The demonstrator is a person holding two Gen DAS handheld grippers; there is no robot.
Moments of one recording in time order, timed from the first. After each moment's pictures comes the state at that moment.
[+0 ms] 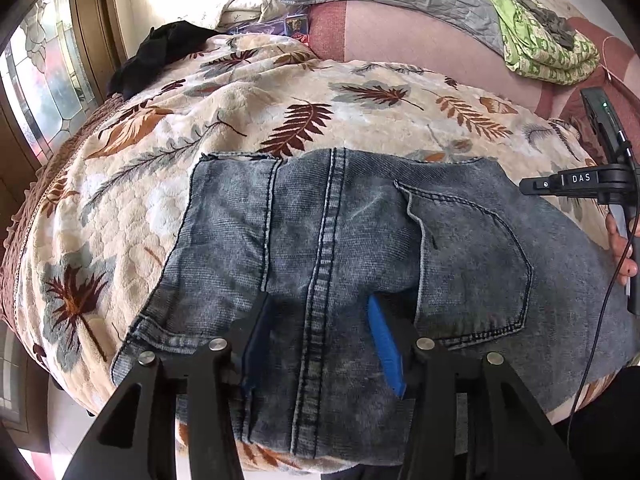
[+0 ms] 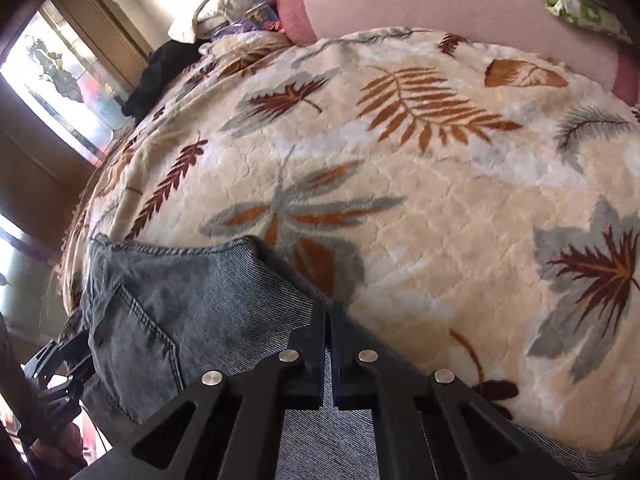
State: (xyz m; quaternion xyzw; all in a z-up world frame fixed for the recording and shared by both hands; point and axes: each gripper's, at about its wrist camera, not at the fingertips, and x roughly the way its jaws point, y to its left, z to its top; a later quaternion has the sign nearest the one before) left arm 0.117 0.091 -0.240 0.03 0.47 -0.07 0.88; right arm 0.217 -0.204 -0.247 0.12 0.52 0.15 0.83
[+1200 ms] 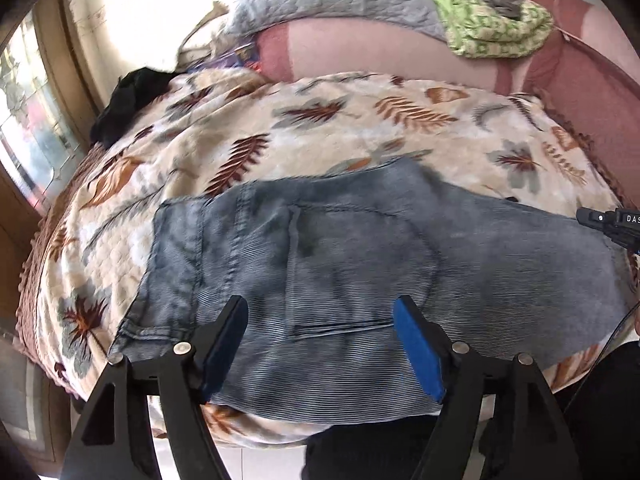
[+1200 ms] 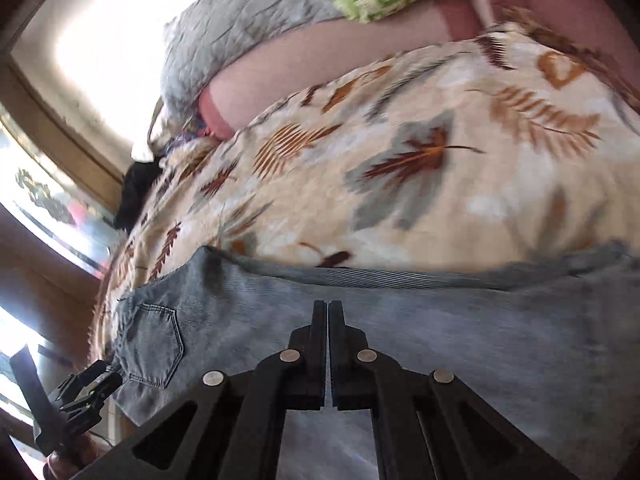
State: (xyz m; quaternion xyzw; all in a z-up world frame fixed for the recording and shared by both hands) left arm 0.072 0.018 -0.199 0.10 0.45 -0.11 0.88; right arm 0.047 -0.342 -0.238 0.30 0.41 0.04 0.86
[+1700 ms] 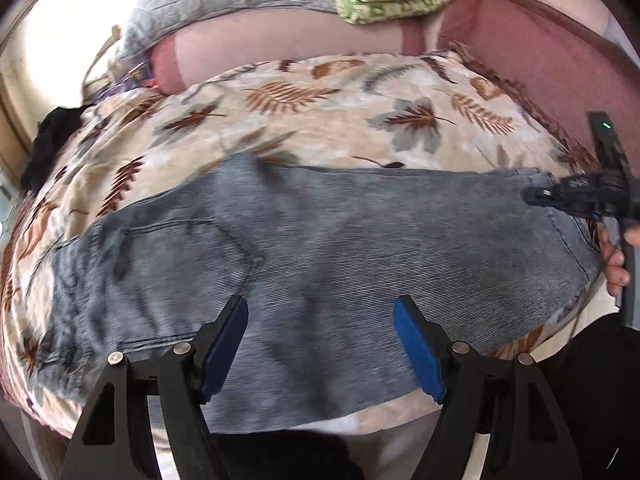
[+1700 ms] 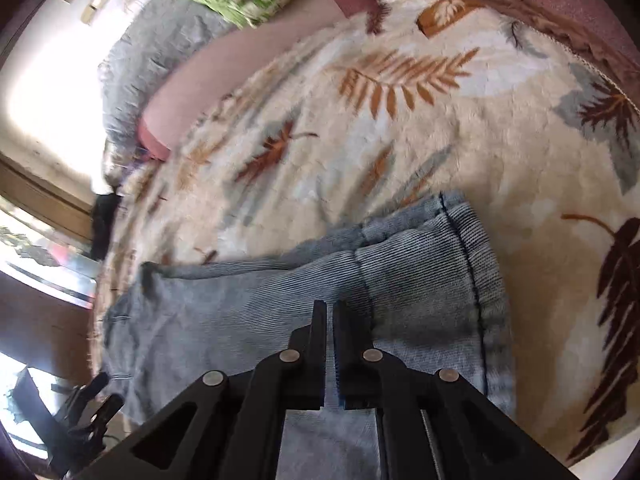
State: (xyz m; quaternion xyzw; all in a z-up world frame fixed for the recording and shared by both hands) left arm 0.041 -0.111 -0.217 0.15 0.46 -0.22 0.85; right arm 0.016 -0.445 -0.283 0.35 0.47 -0.03 0.81
